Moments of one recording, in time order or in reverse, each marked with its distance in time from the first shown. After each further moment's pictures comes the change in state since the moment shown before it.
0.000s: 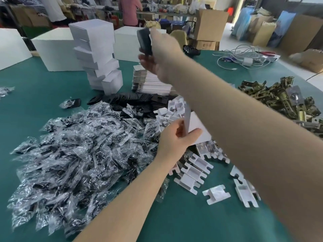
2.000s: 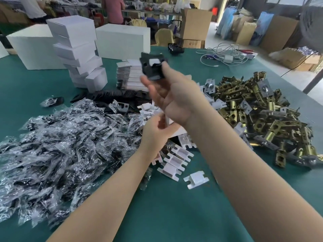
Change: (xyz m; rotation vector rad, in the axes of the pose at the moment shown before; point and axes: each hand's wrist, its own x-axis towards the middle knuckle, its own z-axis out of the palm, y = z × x) left_hand 0.010 -0.022 0.003 0.009 0.030 0.119; right_hand -0.095 0.027 -0.071 0.439 -0.090 0.159
